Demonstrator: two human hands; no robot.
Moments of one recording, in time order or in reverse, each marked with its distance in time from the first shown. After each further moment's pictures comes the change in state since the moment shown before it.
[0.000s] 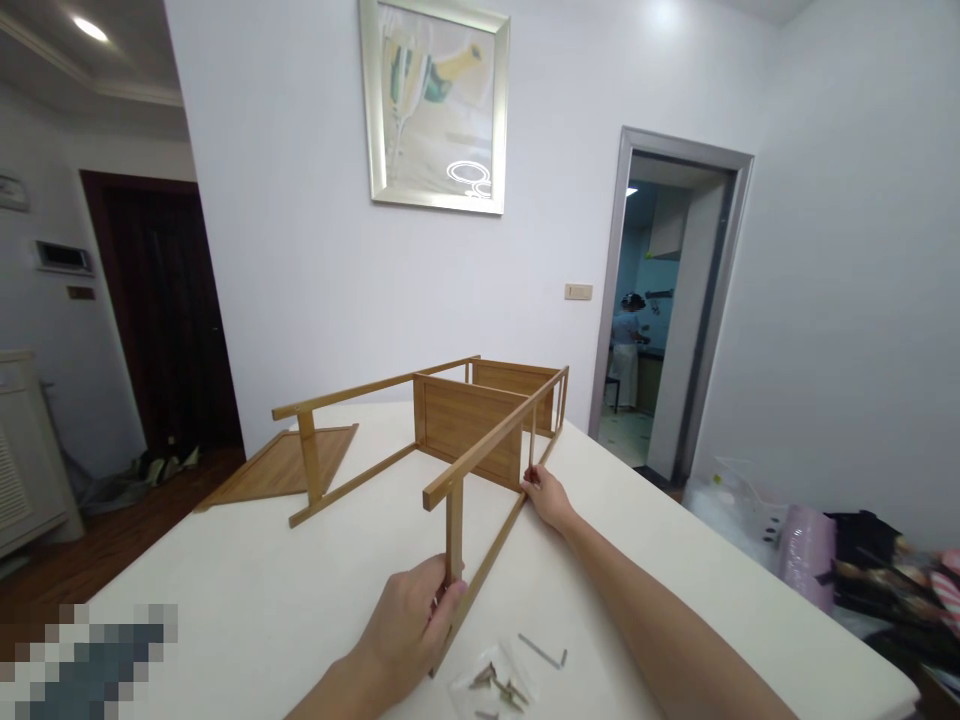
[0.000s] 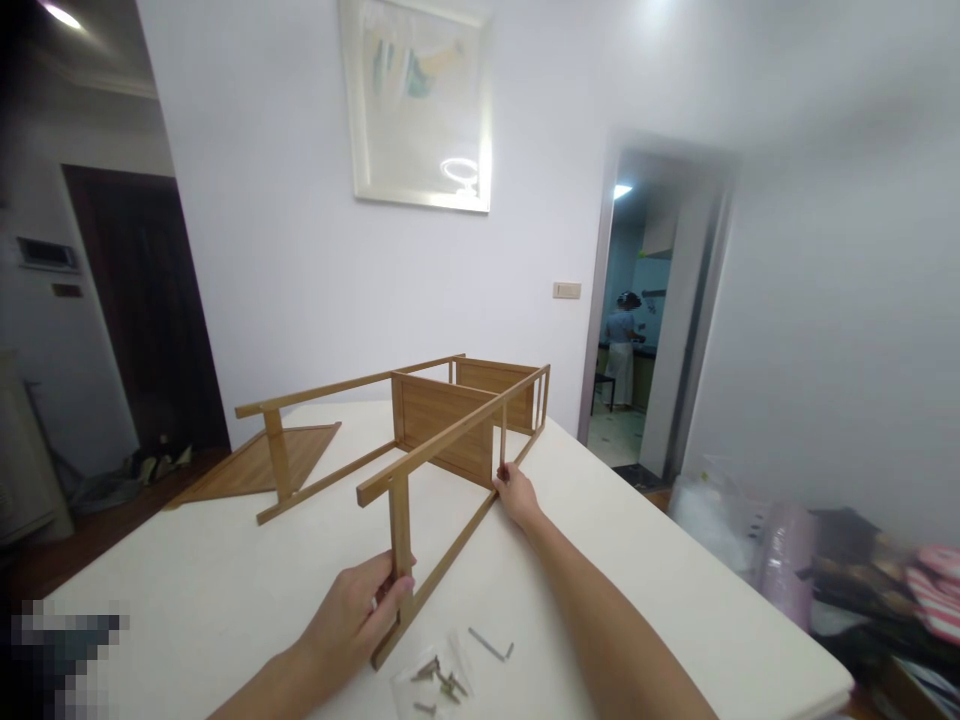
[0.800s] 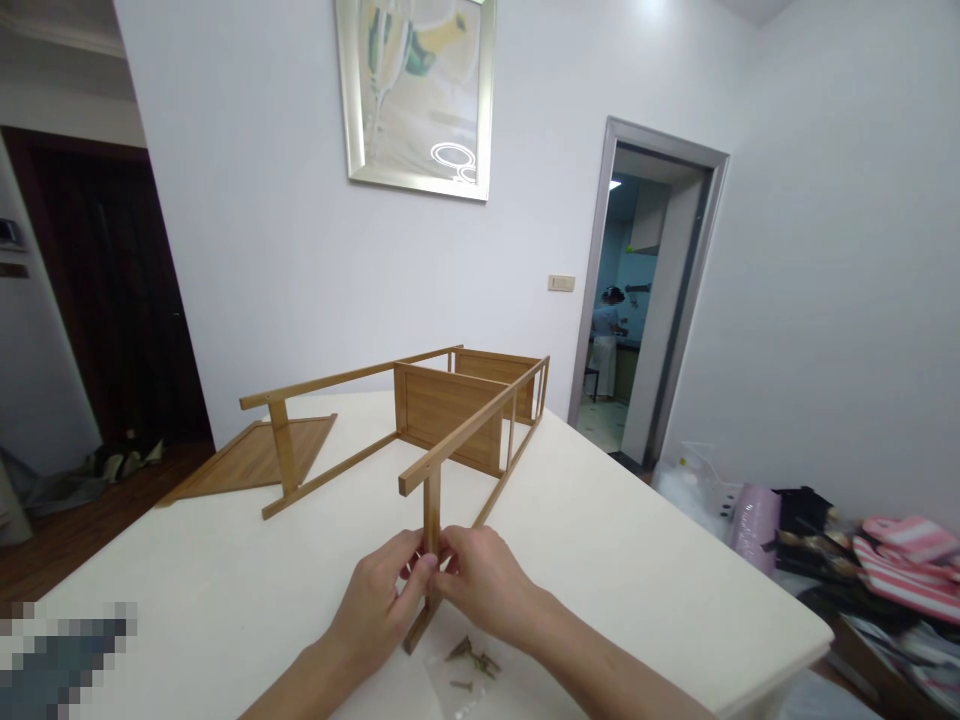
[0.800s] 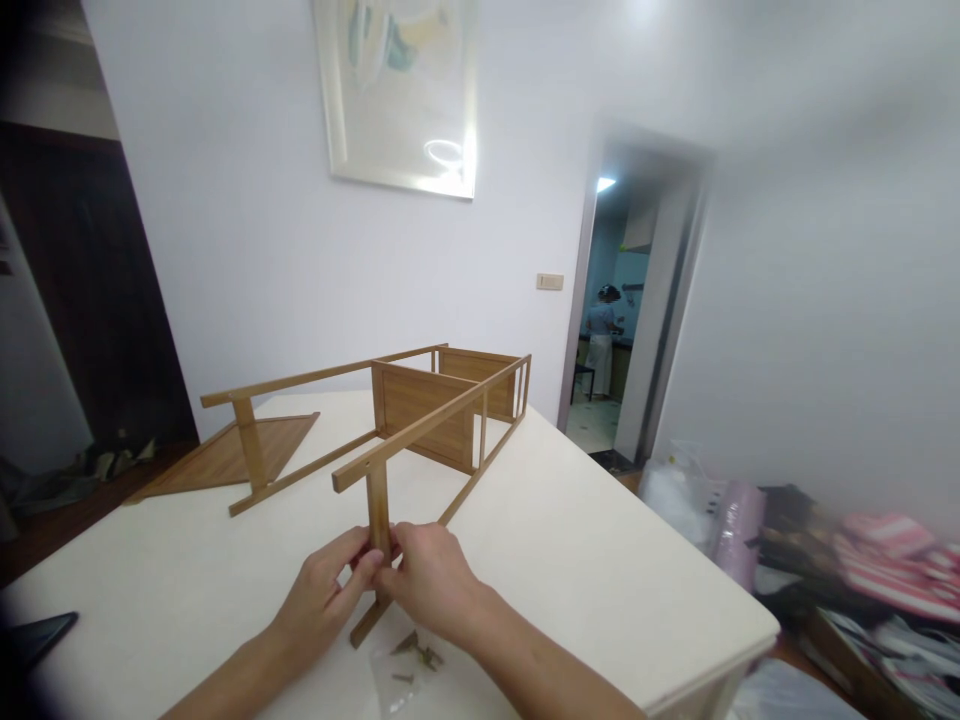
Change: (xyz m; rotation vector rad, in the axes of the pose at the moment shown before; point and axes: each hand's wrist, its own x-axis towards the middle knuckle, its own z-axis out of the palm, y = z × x) left_hand 0.001 -0.001 -0.007 -0.129 0.092 0.011; right_hand -0.163 -0.150 -0.027 0.047 -0.395 -0.291
